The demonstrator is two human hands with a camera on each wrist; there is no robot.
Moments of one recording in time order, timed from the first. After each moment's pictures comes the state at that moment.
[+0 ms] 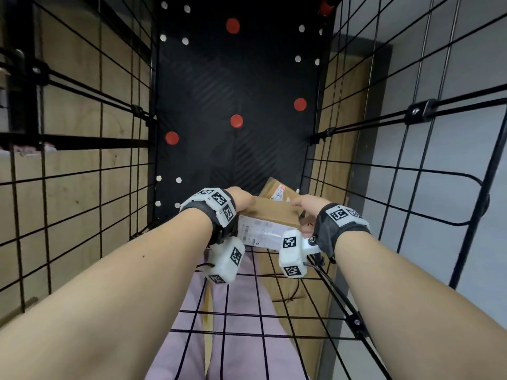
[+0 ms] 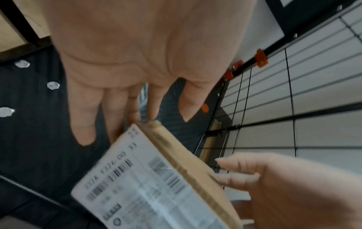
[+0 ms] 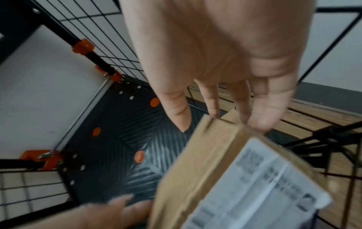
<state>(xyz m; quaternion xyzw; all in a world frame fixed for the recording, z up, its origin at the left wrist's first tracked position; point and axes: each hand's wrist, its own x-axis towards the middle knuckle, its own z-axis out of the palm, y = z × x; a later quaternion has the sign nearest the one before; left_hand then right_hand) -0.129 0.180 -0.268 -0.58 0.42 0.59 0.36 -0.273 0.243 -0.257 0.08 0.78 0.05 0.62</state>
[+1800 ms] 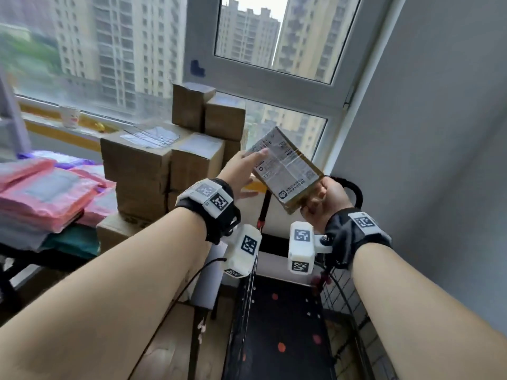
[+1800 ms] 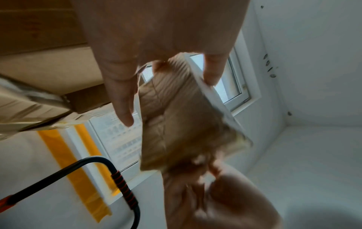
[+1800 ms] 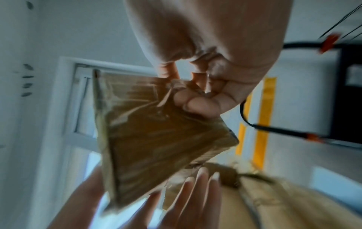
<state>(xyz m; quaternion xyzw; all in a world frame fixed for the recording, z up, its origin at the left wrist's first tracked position) 0.208 0.121 0.306 -0.38 0.52 0.63 -0.43 0.049 0.185 0.309 -0.20 0.51 -0.65 0.52</state>
